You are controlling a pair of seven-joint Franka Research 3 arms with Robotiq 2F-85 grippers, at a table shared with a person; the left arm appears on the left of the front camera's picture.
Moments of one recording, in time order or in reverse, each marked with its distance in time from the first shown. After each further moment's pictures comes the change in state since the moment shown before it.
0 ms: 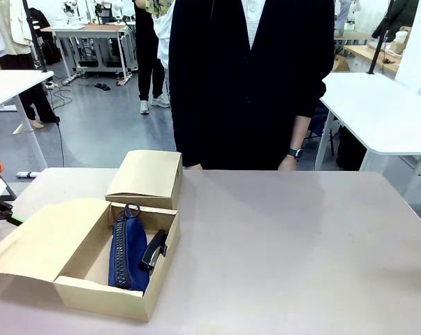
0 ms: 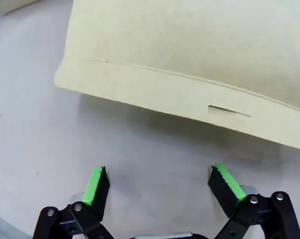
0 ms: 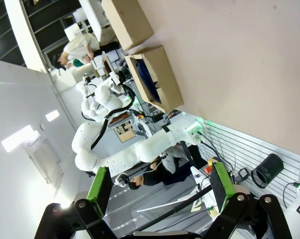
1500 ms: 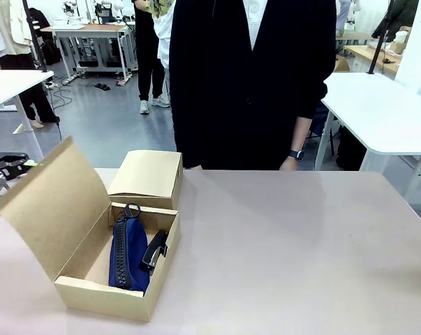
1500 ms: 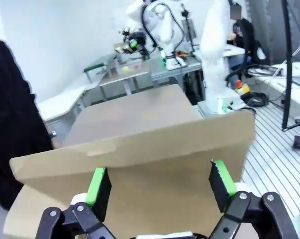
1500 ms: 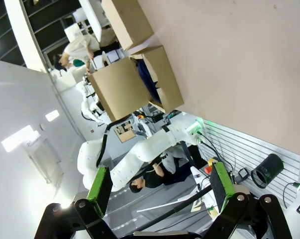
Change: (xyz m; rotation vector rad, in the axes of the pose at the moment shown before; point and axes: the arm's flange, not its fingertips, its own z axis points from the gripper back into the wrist) left arm 0.177 -0.078 0.040 -0.106 -0.886 -0.213; right arm 0.000 0.000 0.000 0.000 0.000 0.000
